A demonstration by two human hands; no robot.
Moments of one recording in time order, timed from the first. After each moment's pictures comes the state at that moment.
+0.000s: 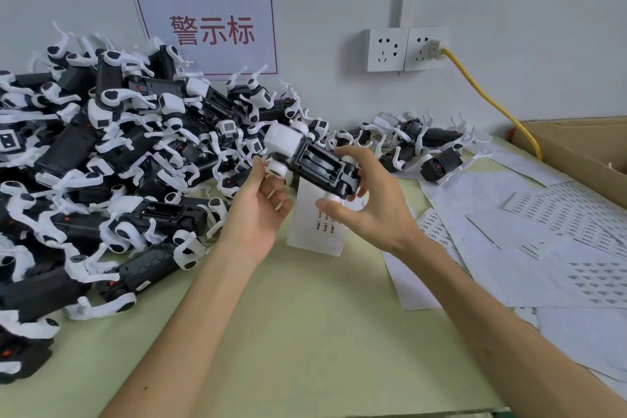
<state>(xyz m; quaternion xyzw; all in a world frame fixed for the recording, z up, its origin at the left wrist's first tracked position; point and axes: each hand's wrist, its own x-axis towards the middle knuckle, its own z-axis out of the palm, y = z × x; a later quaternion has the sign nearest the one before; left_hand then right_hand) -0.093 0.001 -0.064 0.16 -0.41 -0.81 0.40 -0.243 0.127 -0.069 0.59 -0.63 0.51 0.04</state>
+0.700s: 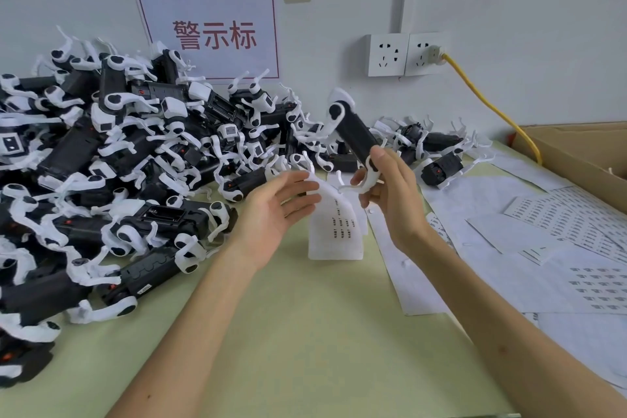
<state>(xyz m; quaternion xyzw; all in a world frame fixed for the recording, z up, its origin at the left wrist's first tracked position) -0.091 0.005 -0.063 0.14 -0.52 -0.77 0.33 -0.245 0.128 -0.051 0.40 -0.50 0.74 -0.20</state>
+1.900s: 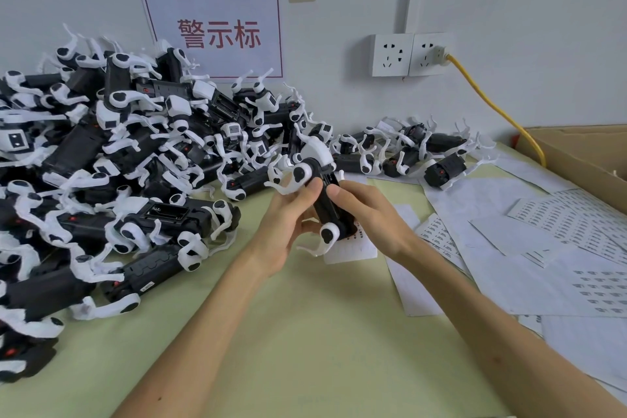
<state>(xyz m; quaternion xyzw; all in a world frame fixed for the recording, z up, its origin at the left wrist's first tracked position) -0.094 0.031 -0.064 0.14 -0.63 -0.70 0.31 -0.227 0.128 -0.061 0.54 -0.59 0.55 -0.24</state>
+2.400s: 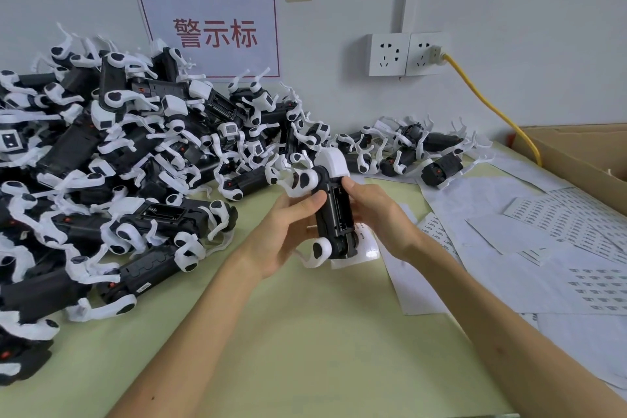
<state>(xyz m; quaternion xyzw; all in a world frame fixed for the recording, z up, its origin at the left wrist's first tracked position) -0.087 0.031 -0.063 0.09 -0.61 -0.75 0.24 -0.235 0.134 -0.055 0.52 -0.56 0.57 -0.31</state>
